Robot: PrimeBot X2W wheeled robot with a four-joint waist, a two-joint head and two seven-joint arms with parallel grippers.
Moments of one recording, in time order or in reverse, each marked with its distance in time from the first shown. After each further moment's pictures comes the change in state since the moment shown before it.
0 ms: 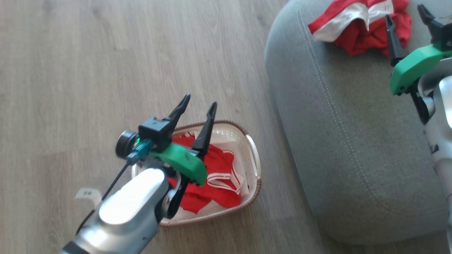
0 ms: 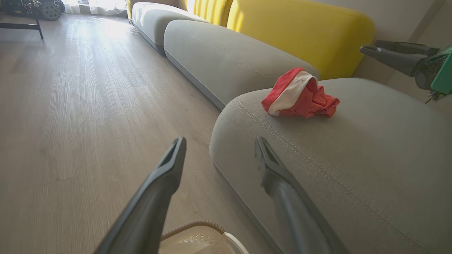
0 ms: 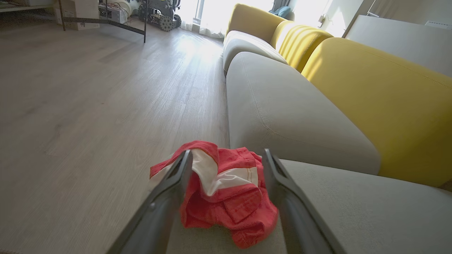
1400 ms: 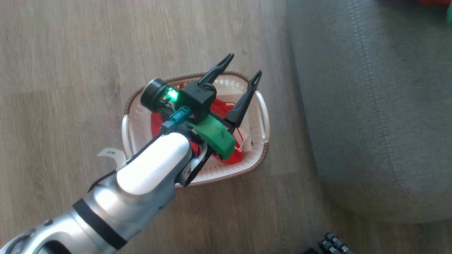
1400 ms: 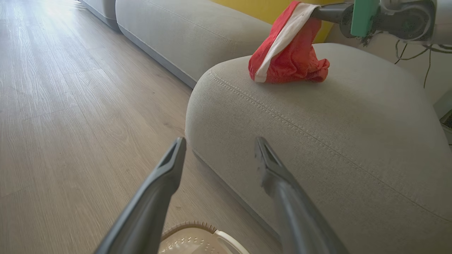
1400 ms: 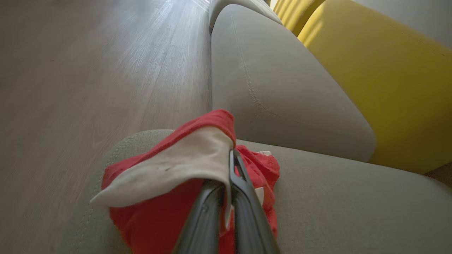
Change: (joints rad) left arm -0.222 -0.041 -0.108 -0.035 0.127 -0.053 0.072; right arm -0.345 -0.048 -0.154 0.226 -0.181 0.000 0.014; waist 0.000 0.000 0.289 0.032
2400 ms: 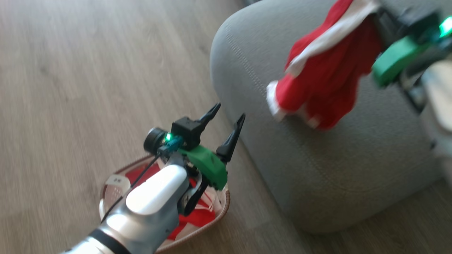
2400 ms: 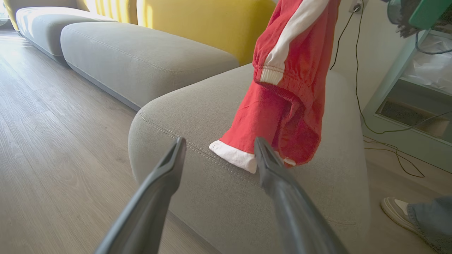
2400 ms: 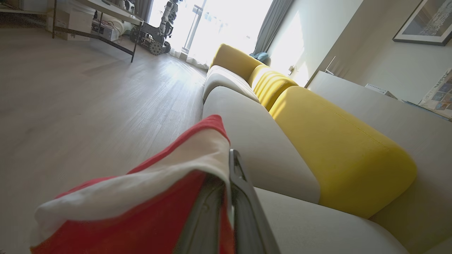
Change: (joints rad) left arm 0.158 -0.084 0.032 0.243 -0.102 -0.088 -0.062; right arm 0.352 -0.006 0.403 -0.436 0.239 0.000 0.021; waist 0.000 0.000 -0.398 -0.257
